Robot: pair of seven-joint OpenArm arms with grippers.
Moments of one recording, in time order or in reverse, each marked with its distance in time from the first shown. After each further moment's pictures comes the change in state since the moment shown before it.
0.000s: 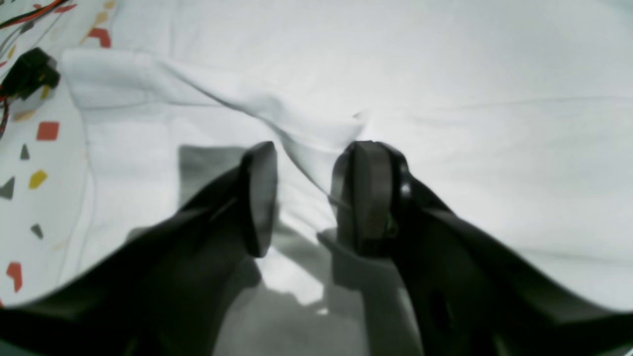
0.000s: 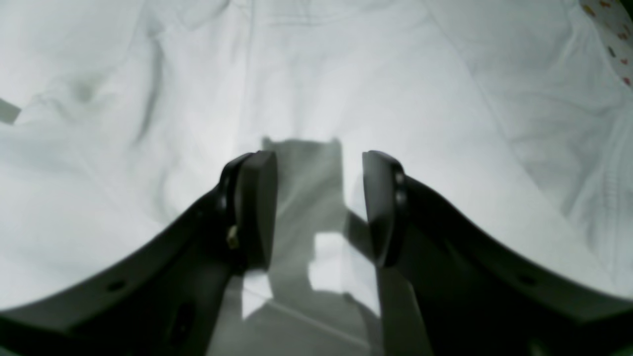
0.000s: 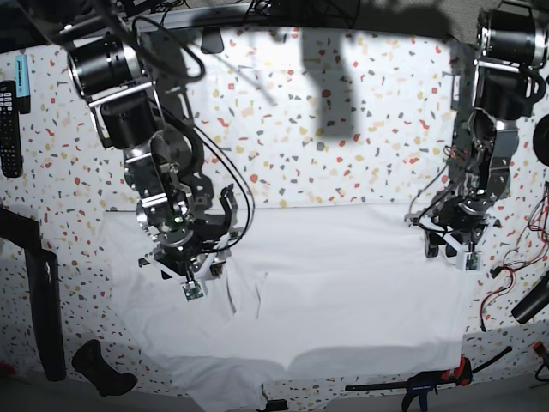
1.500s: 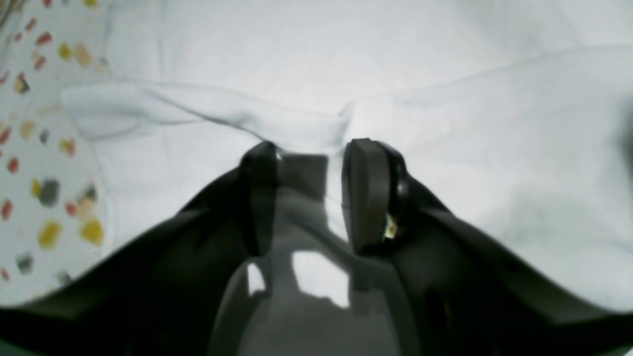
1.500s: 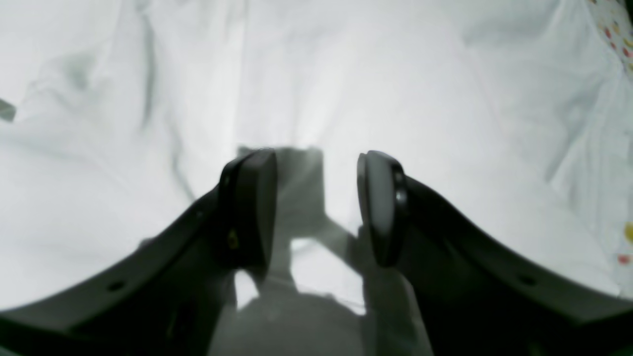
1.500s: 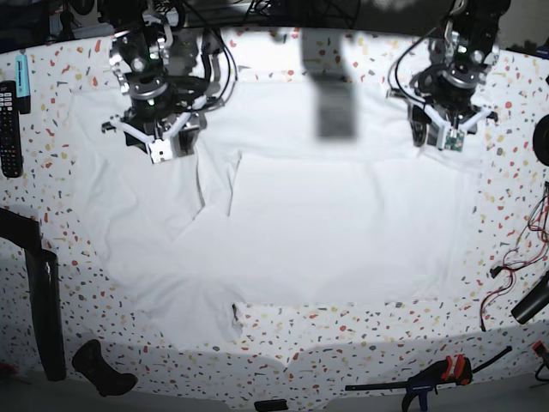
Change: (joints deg) left arm 42.8 -1.1 -0.7 46.7 9.2 9.1 10.4; right arm -46.0 6.3 10.0 50.9 -4.9 0.3 -14.1
